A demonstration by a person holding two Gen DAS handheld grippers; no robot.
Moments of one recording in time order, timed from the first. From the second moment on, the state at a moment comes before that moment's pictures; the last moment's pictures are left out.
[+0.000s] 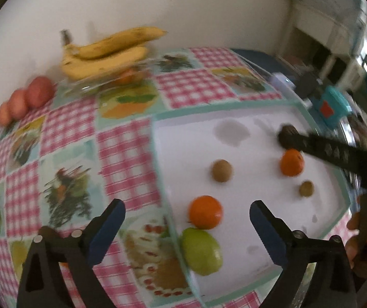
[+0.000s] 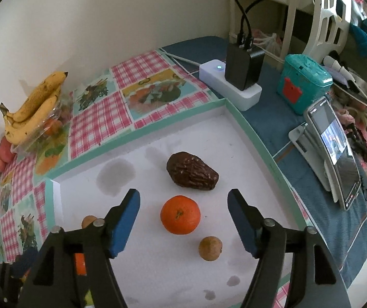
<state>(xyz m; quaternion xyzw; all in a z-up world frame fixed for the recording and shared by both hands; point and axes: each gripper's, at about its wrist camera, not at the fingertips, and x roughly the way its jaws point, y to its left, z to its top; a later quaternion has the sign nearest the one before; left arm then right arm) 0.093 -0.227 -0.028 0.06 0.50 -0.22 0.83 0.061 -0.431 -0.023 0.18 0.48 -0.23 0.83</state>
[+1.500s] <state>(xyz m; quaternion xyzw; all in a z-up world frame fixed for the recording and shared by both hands) 0.062 0.081 0.014 -0.18 0.43 0.09 0.88 0.064 -0.194 0.002 0.02 0.47 0.05 0.88</state>
